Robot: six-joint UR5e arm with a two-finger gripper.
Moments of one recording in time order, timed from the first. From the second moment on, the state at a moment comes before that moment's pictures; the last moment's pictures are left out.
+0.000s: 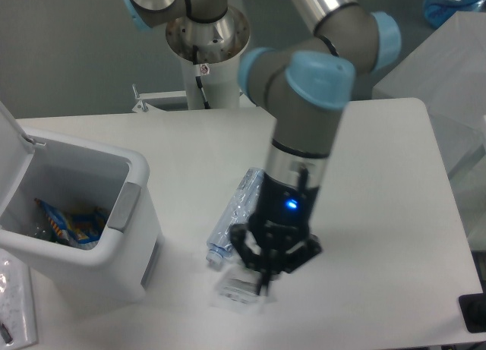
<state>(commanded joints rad) 2.37 -1.91 -1.32 -0.83 1.05 0.24</state>
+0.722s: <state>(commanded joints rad) 2.19 -1.80 -1.44 -0.84 1.06 0.22</state>
